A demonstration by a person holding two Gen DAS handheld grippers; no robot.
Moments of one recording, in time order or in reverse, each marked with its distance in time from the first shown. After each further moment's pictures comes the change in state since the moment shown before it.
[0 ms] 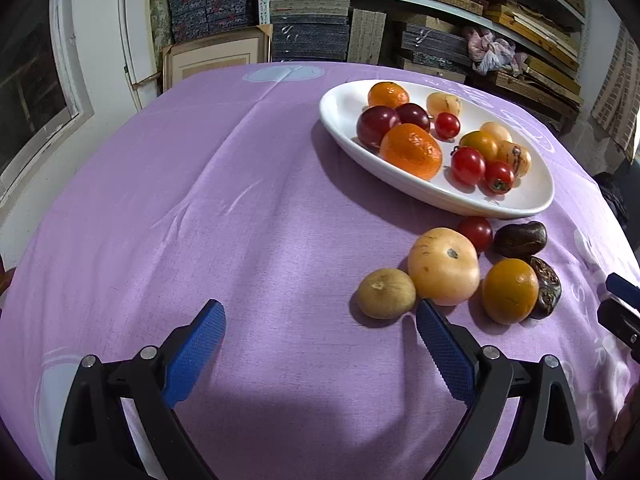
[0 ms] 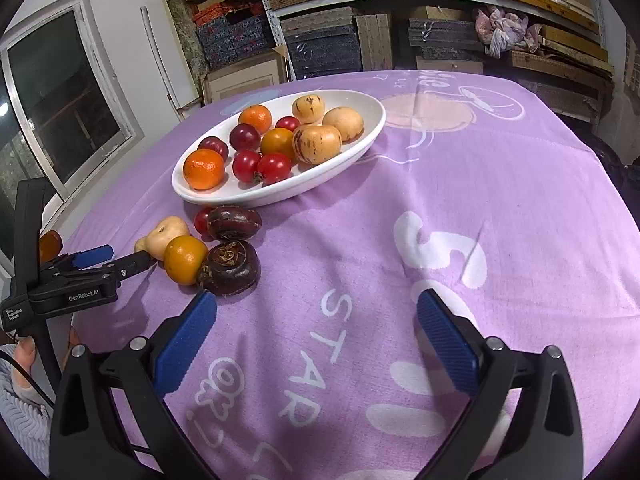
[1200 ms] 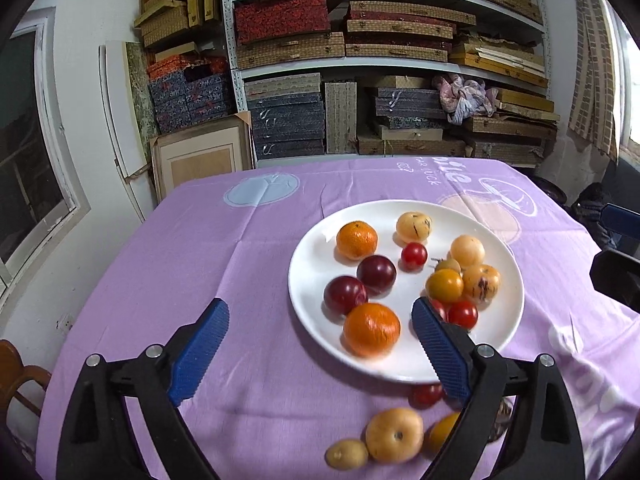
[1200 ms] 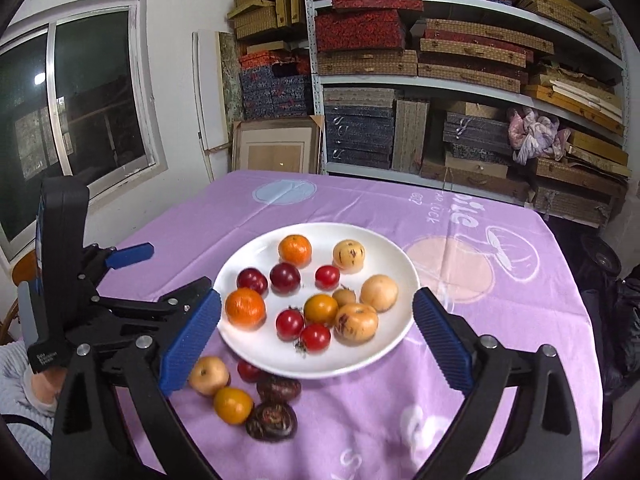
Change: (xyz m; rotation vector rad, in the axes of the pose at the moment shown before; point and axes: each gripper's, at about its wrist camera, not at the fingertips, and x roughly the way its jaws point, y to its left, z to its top) left arm -0.045 -0.045 0.082 0.162 -0.263 0.023; right arm -0.046 0.056 0.105 -0.204 -0.214 0.002
